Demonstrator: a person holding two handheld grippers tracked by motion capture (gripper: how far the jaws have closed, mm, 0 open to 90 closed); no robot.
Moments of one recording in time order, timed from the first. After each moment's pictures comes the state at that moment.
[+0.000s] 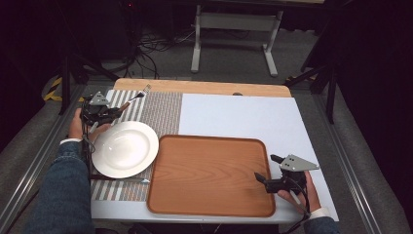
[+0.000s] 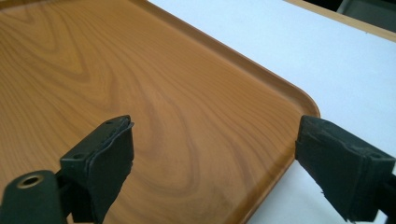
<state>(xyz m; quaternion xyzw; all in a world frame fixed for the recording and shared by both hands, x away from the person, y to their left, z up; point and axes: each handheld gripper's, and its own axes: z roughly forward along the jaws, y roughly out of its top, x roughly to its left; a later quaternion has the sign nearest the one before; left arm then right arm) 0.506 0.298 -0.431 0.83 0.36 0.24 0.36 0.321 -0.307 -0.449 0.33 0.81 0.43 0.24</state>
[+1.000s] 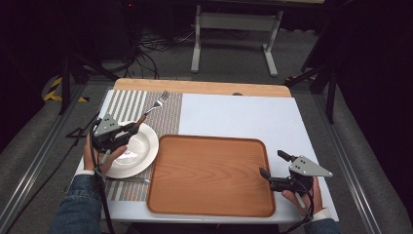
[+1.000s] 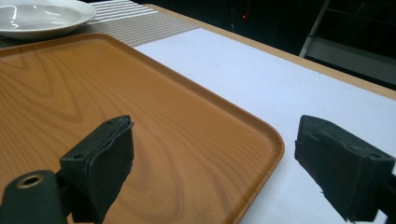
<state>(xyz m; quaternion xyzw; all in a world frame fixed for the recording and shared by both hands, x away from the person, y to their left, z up) 0.403 0.232 -0.424 0.78 0.32 0.25 0.47 0.306 -0.314 -0.435 0.33 0.76 0.48 0.30</state>
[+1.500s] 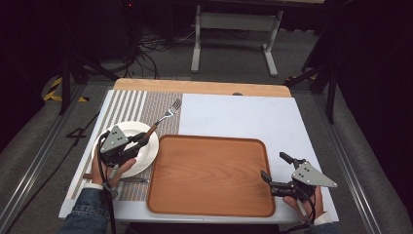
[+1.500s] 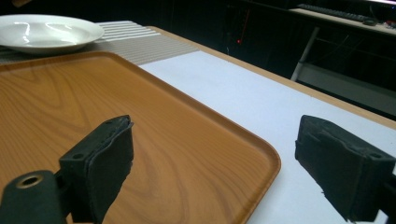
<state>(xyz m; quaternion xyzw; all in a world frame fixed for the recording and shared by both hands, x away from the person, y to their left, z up) 0.366 0.201 -0.421 0.78 0.29 0.25 0.49 0.290 -0.313 -0.435 0.30 0.74 0.50 0.34</state>
